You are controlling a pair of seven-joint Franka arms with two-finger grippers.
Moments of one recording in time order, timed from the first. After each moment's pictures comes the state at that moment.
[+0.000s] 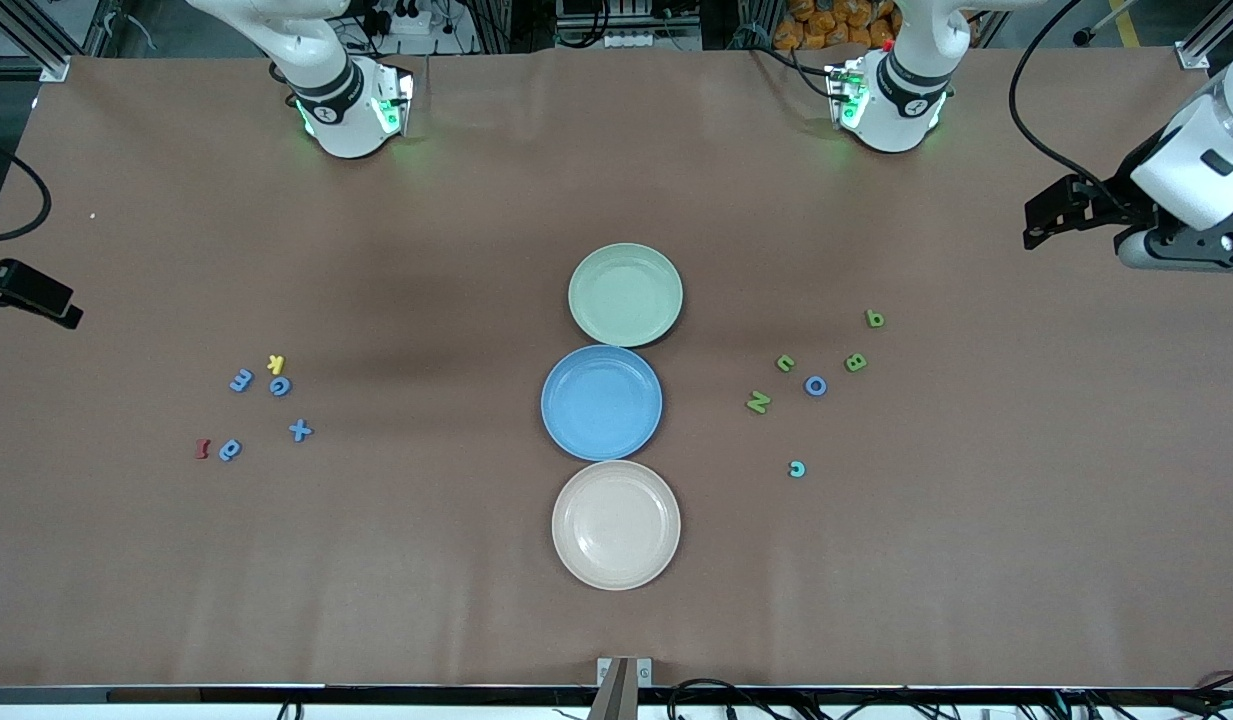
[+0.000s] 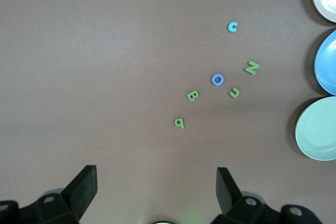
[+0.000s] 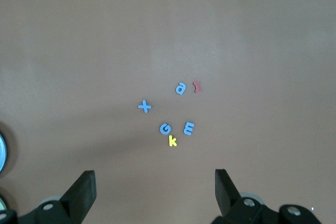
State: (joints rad) left arm -0.08 -0.03 -0.03 -1.60 -0.01 1.52 -0.04; right arm -0.07 0.14 0.00 -1.40 -0.04 1.57 0.09
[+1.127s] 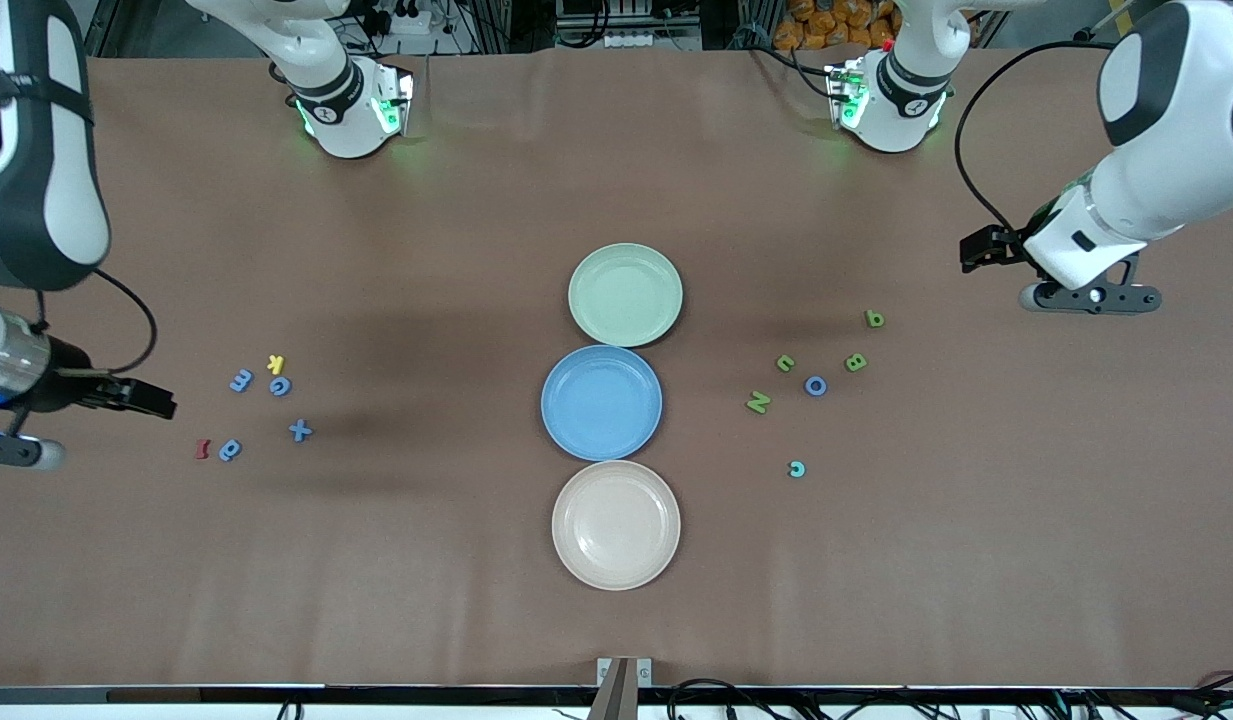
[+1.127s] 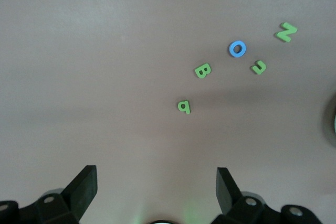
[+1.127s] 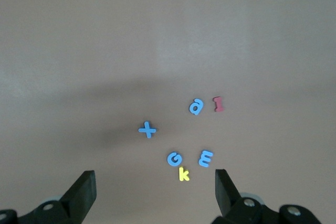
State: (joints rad) left arm -0.08 -0.08 -0.04 -1.99 -0.01 1.74 -0.04; right arm -0.07 0.34 0.00 -1.51 -0.03 1.83 0.10
